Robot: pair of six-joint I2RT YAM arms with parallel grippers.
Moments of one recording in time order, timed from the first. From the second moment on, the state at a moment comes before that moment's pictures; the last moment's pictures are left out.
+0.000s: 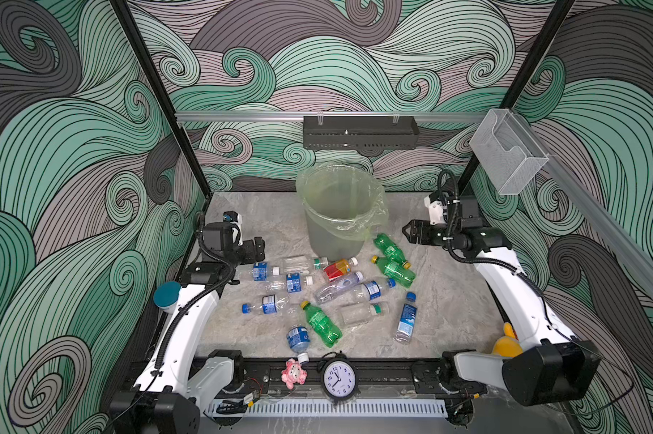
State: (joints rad) left arm -0.04 1.01 0.91 -0.57 0.08 -0.18; right arm 0.12 1.31 1.21 -0.76 -0.24 0.16
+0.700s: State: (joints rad) left arm -0.04 0.97 0.91 -0.62 0.10 -0.17; right arm 0.12 1.71 1.19 -0.67 -0.29 0.18
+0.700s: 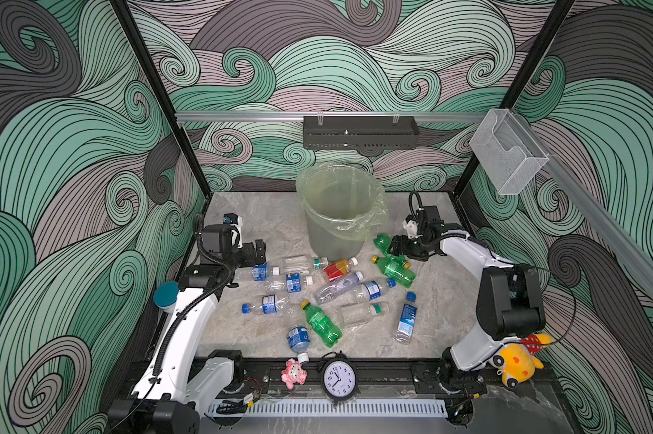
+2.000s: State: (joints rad) left arm -0.04 0.94 0.91 -0.65 0.12 -0.15; right arm 0.15 2.02 1.40 -0.66 -0.16 0.17
